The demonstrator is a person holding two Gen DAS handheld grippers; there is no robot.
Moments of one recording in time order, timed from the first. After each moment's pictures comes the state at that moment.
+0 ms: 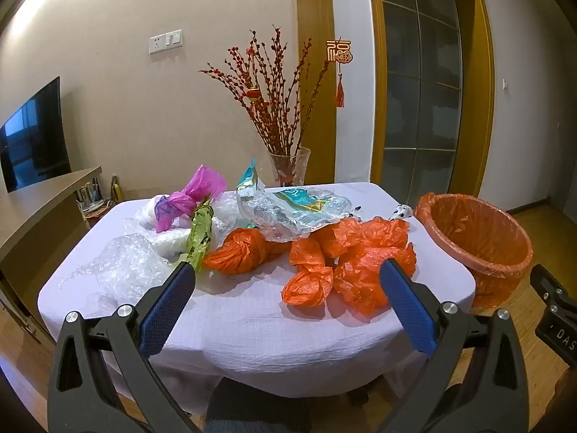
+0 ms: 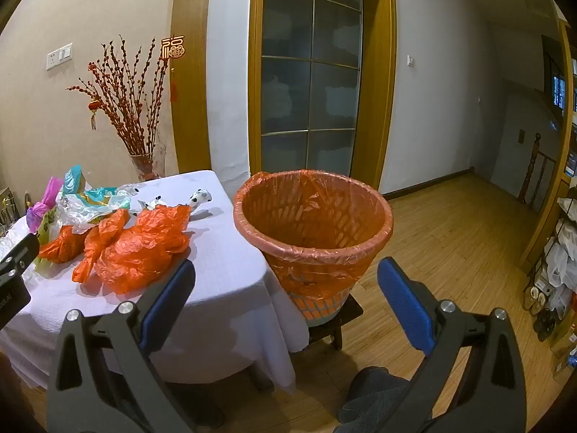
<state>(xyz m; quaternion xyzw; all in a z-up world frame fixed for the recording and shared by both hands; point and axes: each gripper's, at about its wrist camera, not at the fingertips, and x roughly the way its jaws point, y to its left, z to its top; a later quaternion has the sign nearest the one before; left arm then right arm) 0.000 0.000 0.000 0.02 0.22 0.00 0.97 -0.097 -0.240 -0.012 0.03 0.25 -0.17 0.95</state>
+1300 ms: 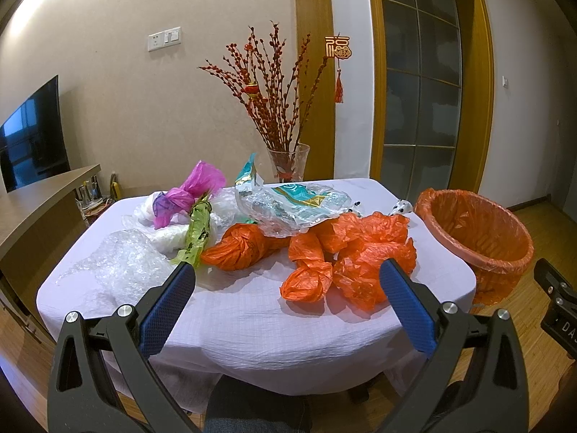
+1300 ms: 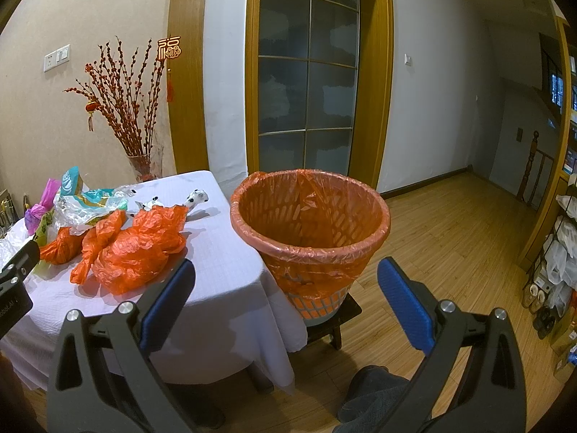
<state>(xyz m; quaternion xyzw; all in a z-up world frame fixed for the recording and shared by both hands) 0.000 0.000 0.000 0.02 0.23 -0.01 0.97 -0.097 -0.243 -0.013 0.03 0.25 -0.17 0.95</state>
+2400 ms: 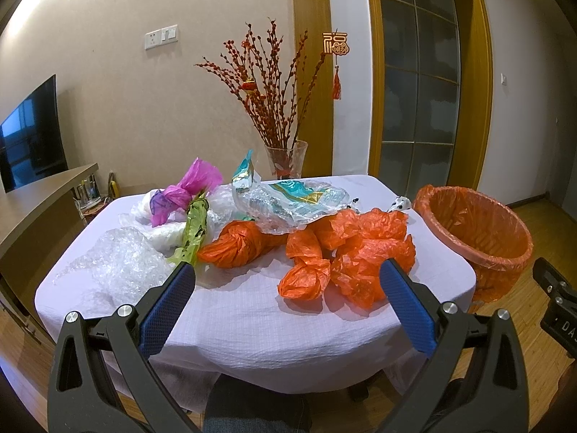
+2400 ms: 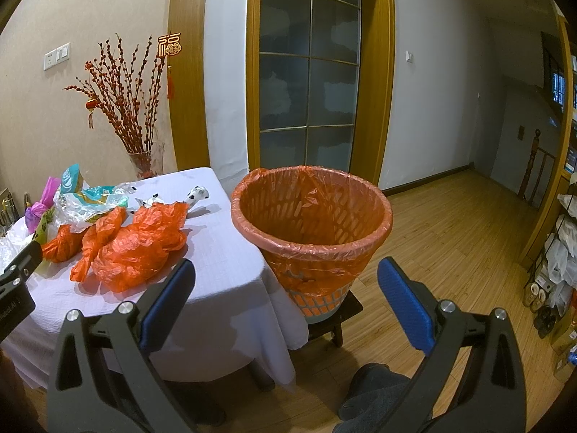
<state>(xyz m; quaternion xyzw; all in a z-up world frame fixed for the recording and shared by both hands) 0.001 -0.009 -0.009 0.02 0.23 -0.01 0.97 -0.094 -0.243 -0.014 0.03 0.25 -0.17 0.95</state>
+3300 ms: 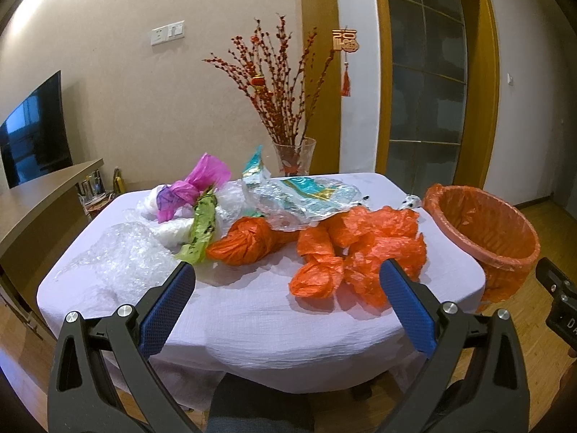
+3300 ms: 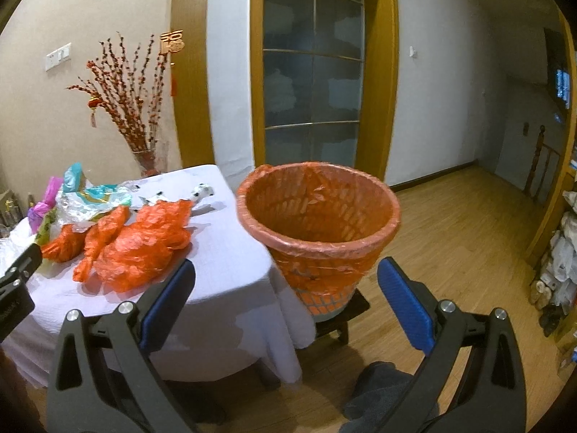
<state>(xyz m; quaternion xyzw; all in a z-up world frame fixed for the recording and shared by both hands) 0.005 0.009 -0.012 0.02 0.24 0.01 0.97 -0.086 -0.241 -0.019 0.05 0.26 -0.15 0.95</state>
